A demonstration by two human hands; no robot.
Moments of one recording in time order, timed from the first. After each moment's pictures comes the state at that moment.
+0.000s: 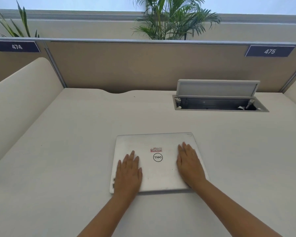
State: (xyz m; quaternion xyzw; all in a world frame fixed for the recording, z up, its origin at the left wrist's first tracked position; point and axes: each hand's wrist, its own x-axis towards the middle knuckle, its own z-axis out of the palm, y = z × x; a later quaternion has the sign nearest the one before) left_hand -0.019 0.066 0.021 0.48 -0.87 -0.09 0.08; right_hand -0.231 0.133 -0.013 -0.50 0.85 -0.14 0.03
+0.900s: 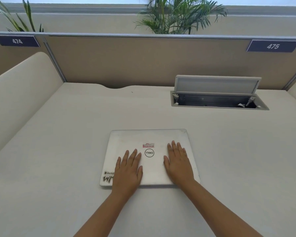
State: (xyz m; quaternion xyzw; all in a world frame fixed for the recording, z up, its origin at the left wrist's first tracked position) left_hand -0.040 0.082 0.000 0.46 -0.88 -0.07 0.08; right_hand -0.224 0.142 -0.012 -0.54 0.83 -0.12 0.06
